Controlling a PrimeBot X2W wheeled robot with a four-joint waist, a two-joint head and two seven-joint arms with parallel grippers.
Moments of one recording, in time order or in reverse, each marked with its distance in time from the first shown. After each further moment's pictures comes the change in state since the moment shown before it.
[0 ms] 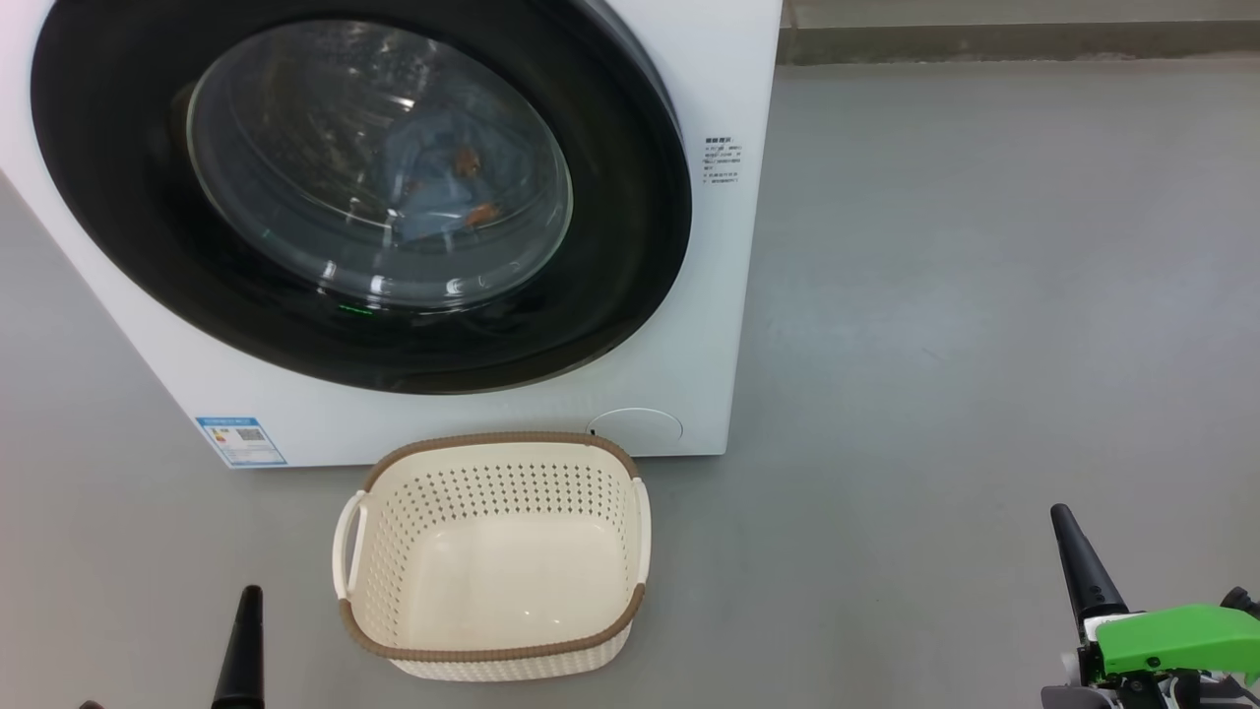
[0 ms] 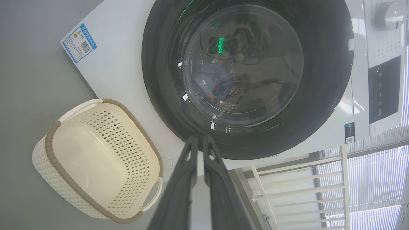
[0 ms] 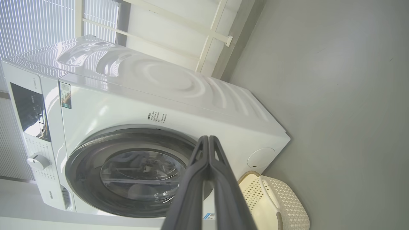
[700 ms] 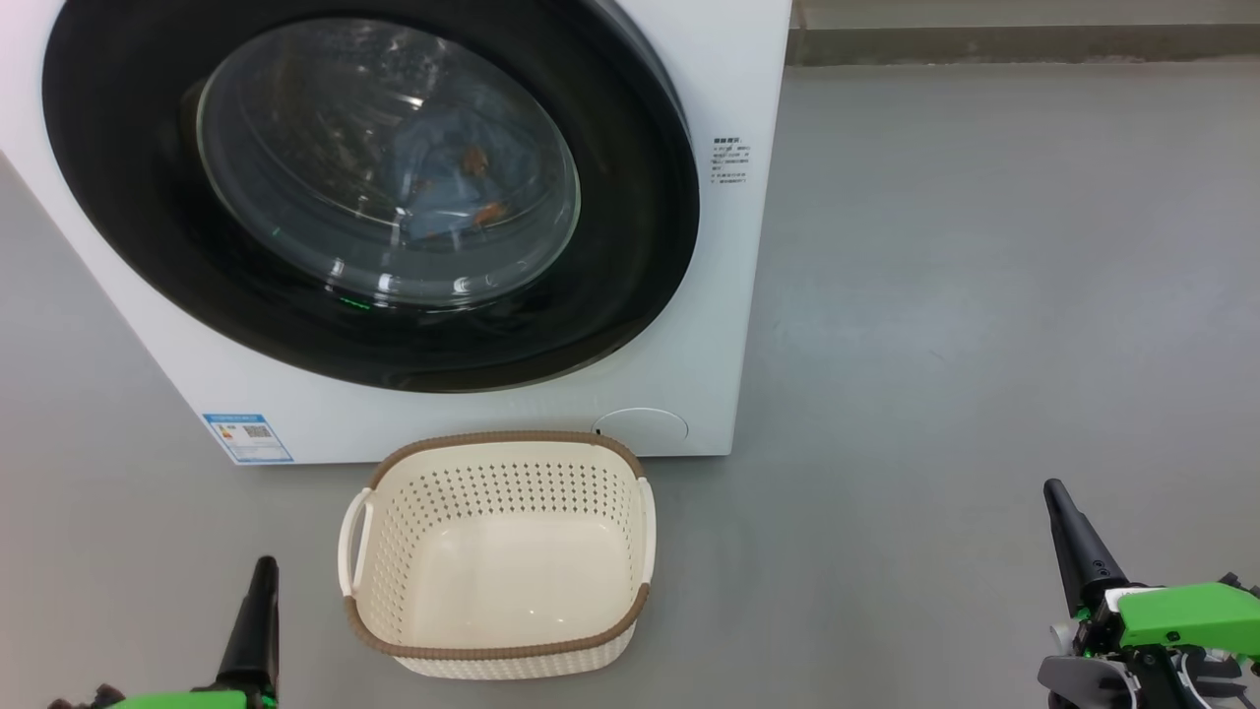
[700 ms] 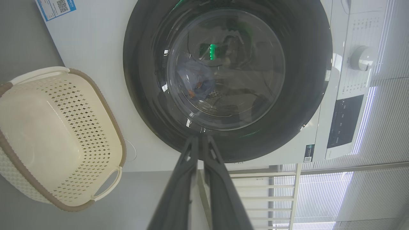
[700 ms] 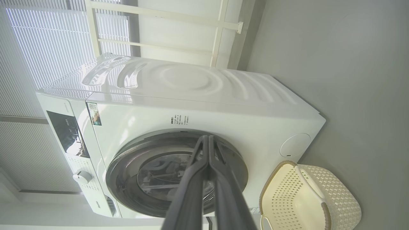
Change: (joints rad) left arm -0.028 -0.021 0.004 -0.011 -0.224 0.000 0.063; right arm -0.037 0.008 -0.015 -0.002 0.200 -0.002 0.062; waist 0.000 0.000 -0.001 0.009
